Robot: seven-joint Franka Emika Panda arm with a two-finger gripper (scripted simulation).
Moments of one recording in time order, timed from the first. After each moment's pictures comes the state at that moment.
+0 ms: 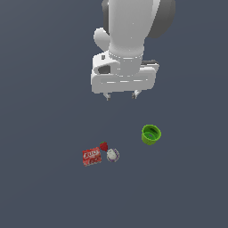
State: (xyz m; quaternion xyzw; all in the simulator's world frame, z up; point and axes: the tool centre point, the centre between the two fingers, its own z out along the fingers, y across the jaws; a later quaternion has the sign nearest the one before) arm -0.006 0.027 0.317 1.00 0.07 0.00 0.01
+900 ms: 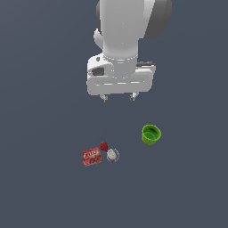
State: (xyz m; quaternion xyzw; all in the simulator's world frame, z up) arm 0.003 0.018 0.316 1.00 0.05 0.01 -0.01
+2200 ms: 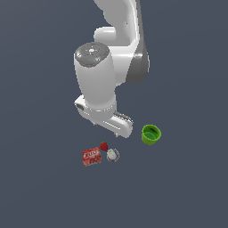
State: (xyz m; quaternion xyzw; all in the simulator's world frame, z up) arm 0.068 -0.031 0.218 0.96 -0.26 0.00 -0.02
